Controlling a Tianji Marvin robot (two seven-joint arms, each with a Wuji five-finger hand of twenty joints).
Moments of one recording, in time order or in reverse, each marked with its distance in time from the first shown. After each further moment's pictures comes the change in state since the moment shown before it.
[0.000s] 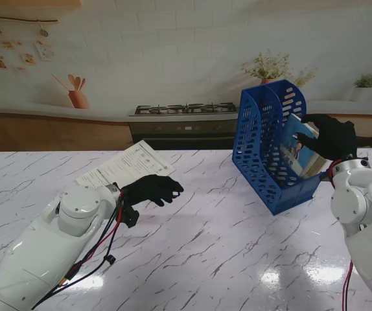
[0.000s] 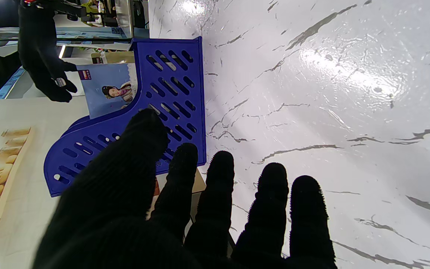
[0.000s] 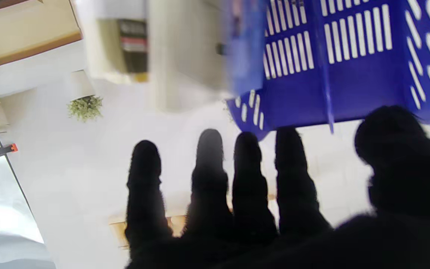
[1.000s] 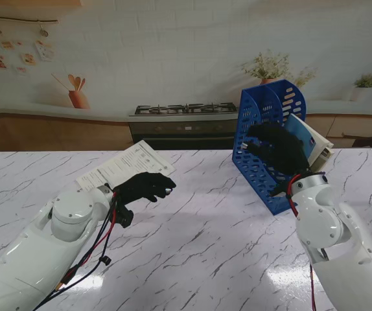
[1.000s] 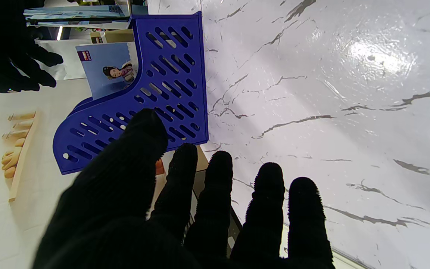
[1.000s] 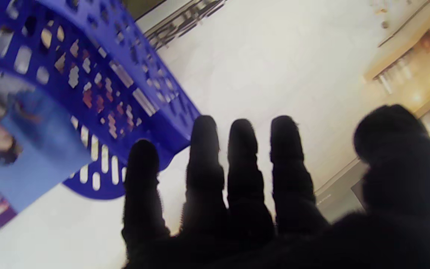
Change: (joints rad) left arm 0.063 0.001 -0.067 -0.052 0.040 -0.017 0.052; right arm -0.162 -0.040 -0.148 -0.321 0.338 -0.011 0.053; left_hand 0.000 0.000 0.000 0.000 0.000 -0.001 -0.008 0.000 0.000 -0.014 -0.003 -0.011 0.000 -0.036 0.000 -0.005 -0.011 -0.028 -0.018 -0.001; right_hand 0.028 0.013 -0.085 0.000 0.093 0.008 0.074 0.133 0.090 0.028 0.116 0.232 0.078 0.034 0.127 0.125 0.019 0.004 0.048 0.085
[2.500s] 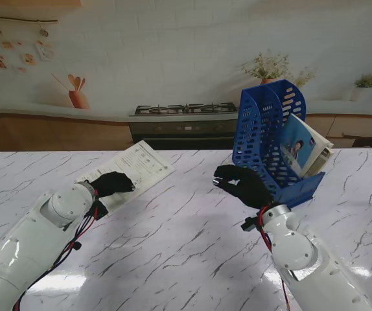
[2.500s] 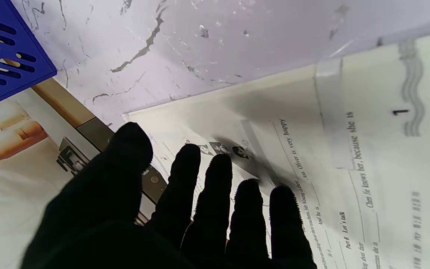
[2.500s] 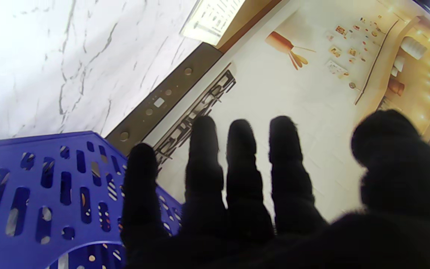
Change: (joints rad) left arm -0.183 0.010 0.055 0.403 0.406 -0.119 0.153; right arm 0.004 -0.029 -0.189 0.201 0.217 -0.114 0.025; left_hand -0.095 0.128 -0.015 0.000 0.006 0.054 0.063 -0.002 0.016 0.024 -0.030 -0.150 -0.103 -0.185 -0.067 -0.203 -0.020 -0.208 -0.153 -0.086; right_hand 0.000 0.027 -0.016 0.049 0.000 0.005 0.002 0.014 -0.001 0.006 0.000 0.002 -0.001 0.001 0.000 0.001 -0.039 0.004 -0.039 0.000
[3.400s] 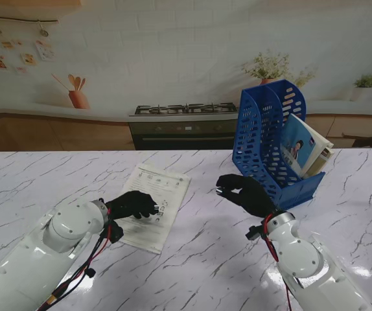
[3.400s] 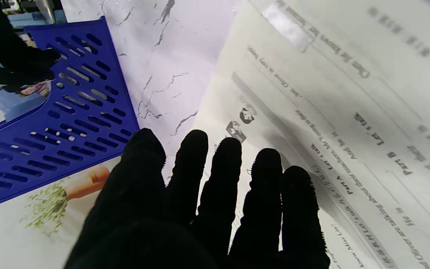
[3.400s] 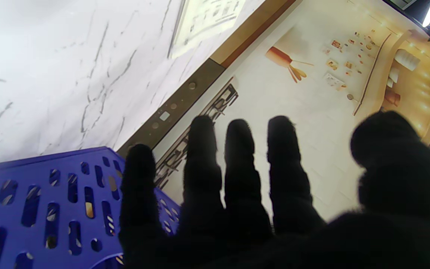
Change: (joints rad) left arm 0.219 0.028 -0.038 -0.336 -0.198 0.075 -0.148; right arm -0.045 0.009 0.033 0.009 0.014 -0.050 0.052; left_hand 0.244 0.142 -0.340 0.017 0.098 0.031 0.146 -0.014 0.161 0.046 0.048 -0.002 0.205 0.171 0.218 0.046 0.122 0.145 0.233 0.136; right_hand 0.000 0.017 -0.023 0.000 0.000 0.000 0.000 0.000 0.000 0.002 0.000 -0.001 0.000 0.002 0.000 0.000 -0.010 0.001 -0.012 -0.008
